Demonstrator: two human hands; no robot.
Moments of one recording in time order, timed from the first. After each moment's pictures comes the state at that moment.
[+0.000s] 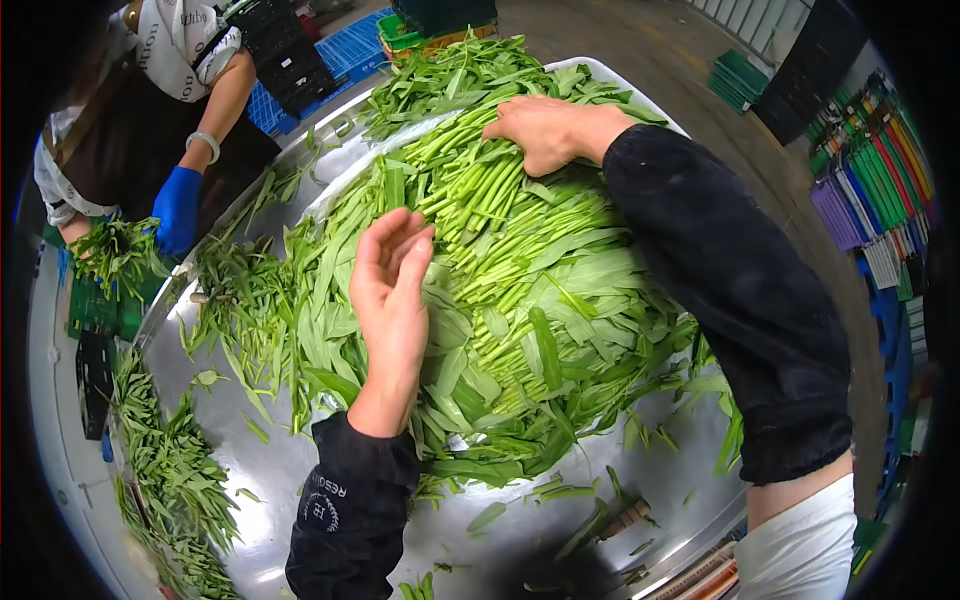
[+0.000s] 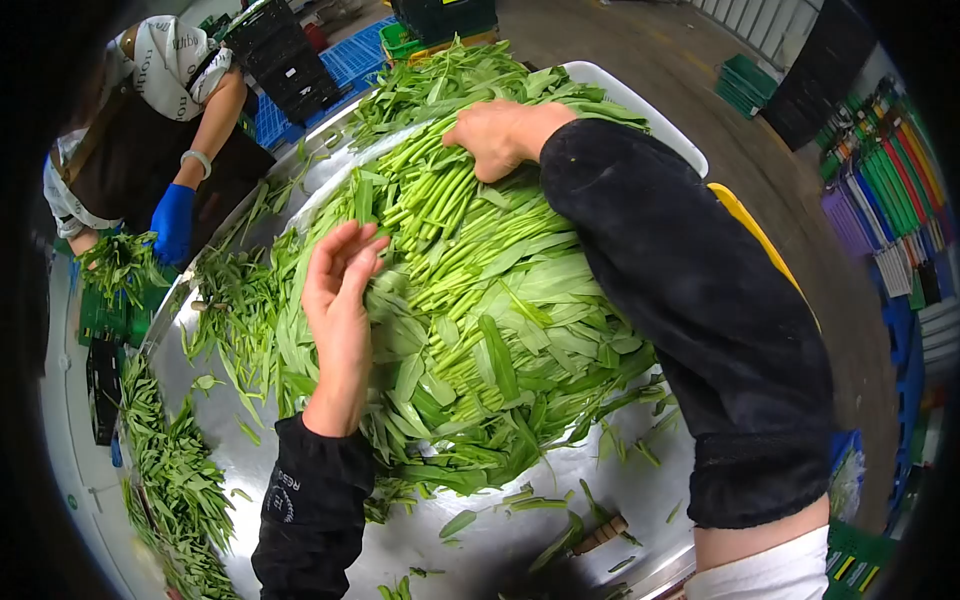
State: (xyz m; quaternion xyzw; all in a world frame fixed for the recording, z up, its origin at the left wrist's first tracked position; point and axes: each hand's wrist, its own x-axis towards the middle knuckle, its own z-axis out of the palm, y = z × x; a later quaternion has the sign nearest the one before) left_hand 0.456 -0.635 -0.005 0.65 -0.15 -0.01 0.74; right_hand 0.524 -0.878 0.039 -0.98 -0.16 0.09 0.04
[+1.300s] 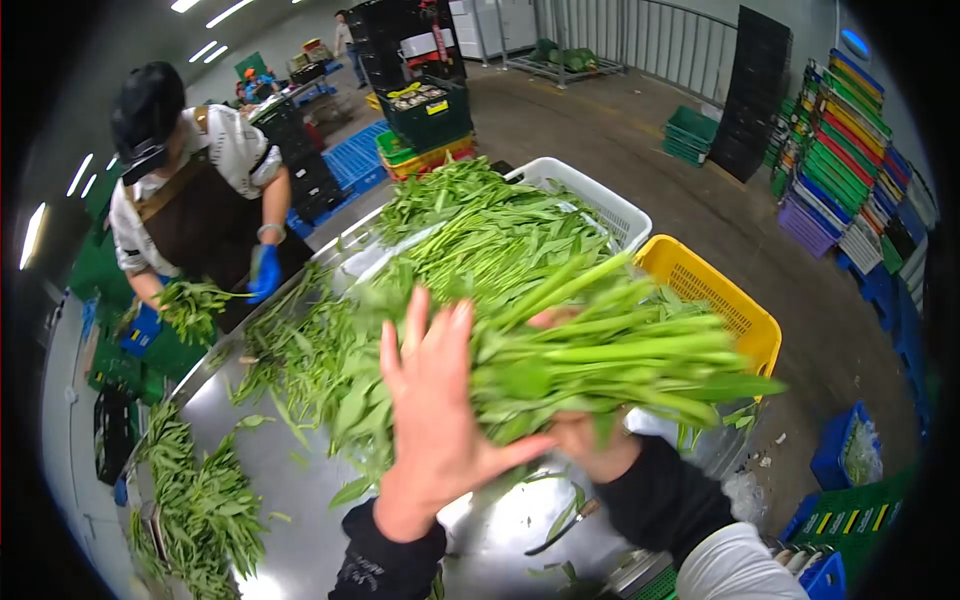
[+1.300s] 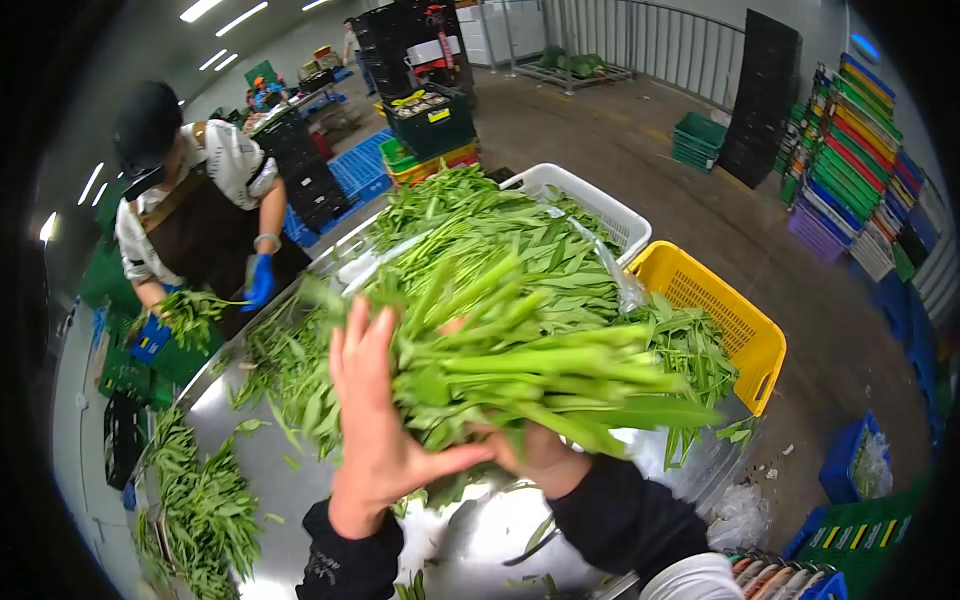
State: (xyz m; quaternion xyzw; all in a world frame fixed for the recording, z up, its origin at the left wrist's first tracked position) left_hand 0.280 -0.602 0.175 0.81 -0.49 0.18 0.26; right_hand 0.213 -0.735 0.114 -0.27 -0.14 -0.18 0.93
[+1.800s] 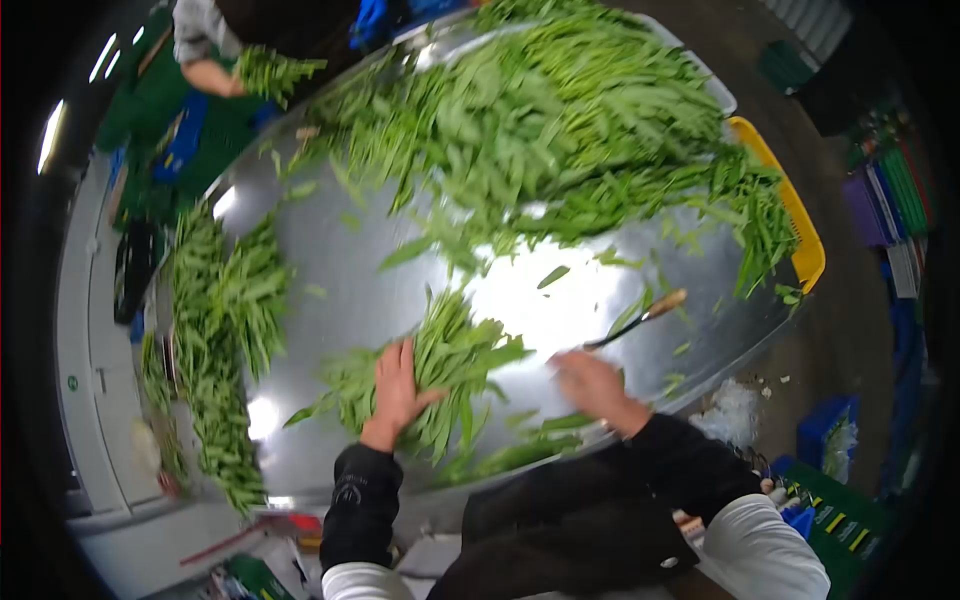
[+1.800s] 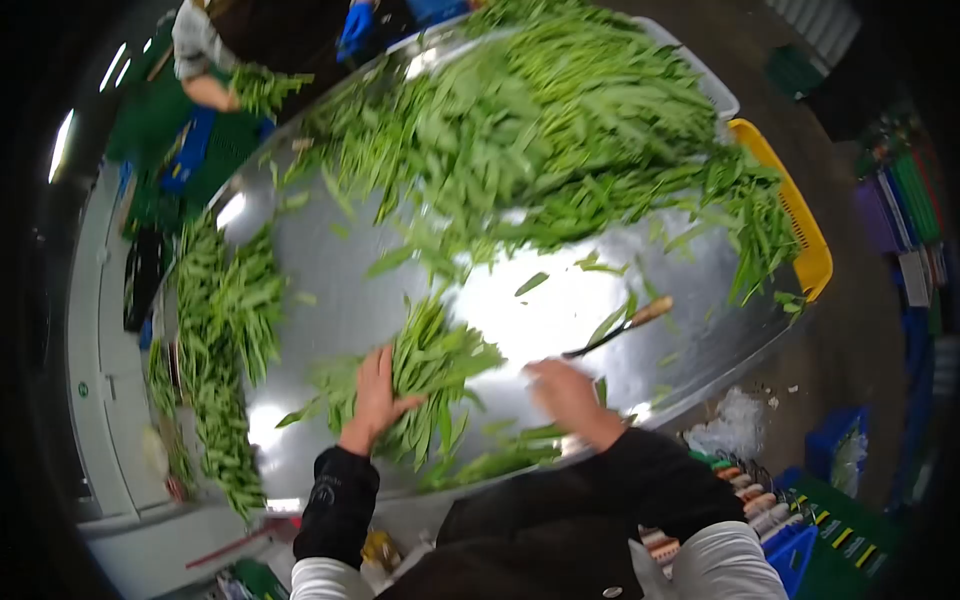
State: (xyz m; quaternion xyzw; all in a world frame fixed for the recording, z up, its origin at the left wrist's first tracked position) left_hand 0.125 -0.255 -0.053 0.96 -0.22 -0.14 0.12; right_hand 0.013 -0.577 -0.081 -0.86 0.00 -0.03 0.51
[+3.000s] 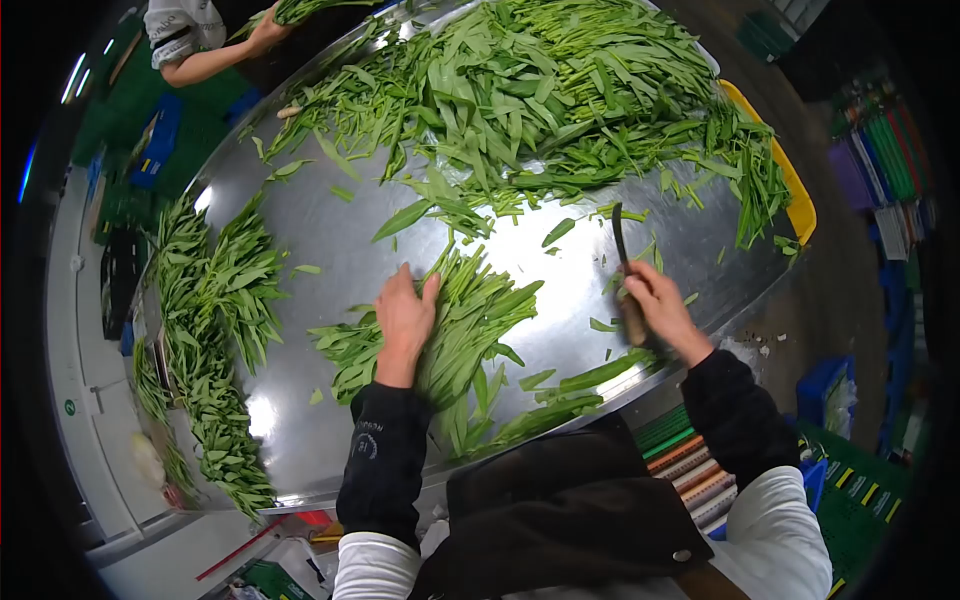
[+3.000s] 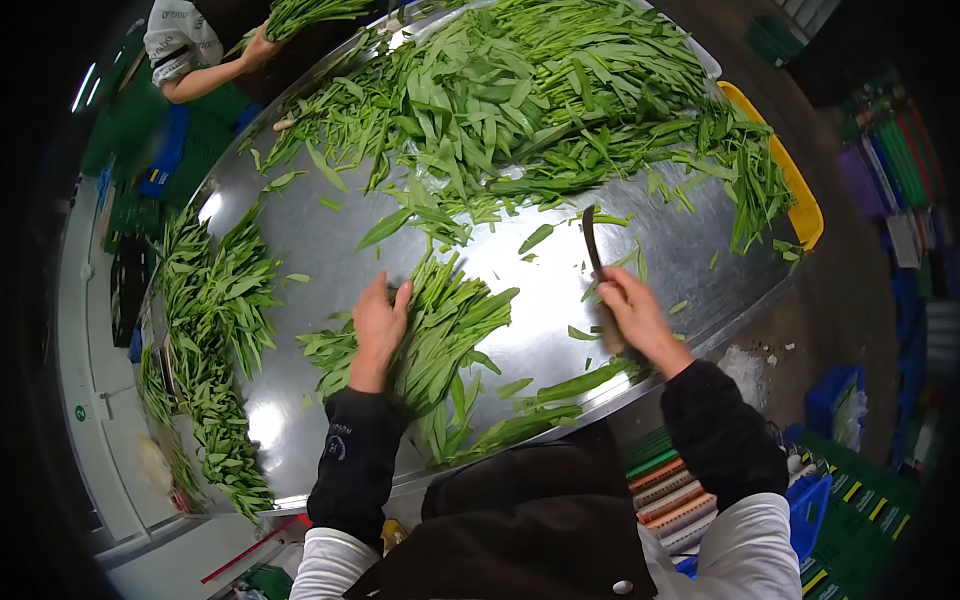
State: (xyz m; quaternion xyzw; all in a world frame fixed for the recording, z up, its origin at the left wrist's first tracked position) left_hand 0.184 -0.301 -0.055 0.97 -0.12 -0.04 0.20; right_hand 0.027 -0.639 -0.054 -0.79 0.18 0.02 0.59
